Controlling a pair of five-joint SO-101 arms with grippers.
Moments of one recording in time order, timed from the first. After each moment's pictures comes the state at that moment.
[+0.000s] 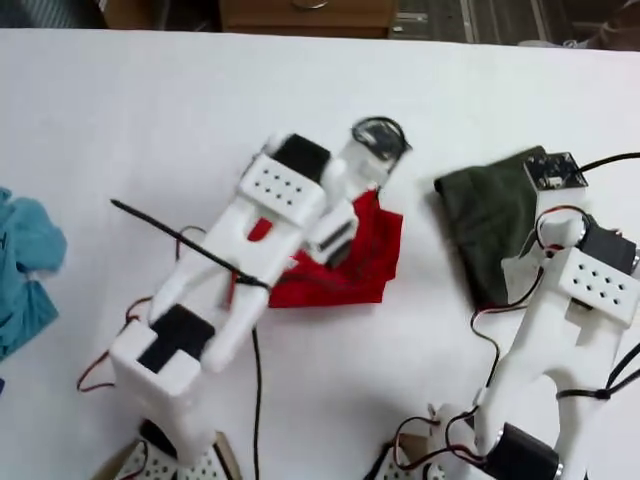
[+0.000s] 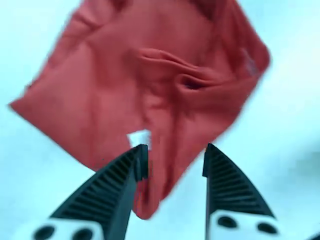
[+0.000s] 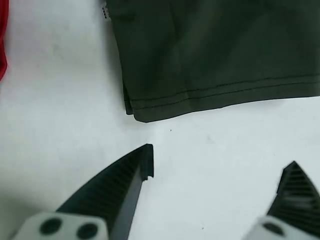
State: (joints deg) left arm 22.2 15.7 -16.0 91.9 -10.8; right arm 25.3 -22.0 28.2 80.2 35.6
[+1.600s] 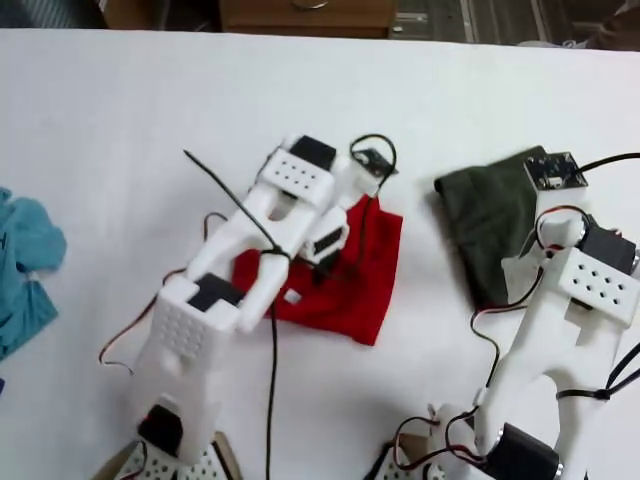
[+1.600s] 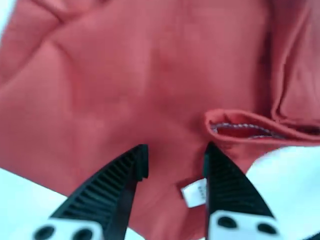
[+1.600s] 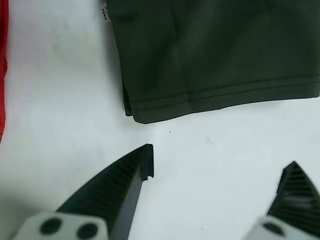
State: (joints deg) left arm 21.7 36.7 -26.3 97.0 -16.5; right arm 25.3 -22.0 28.2 79.7 35.6
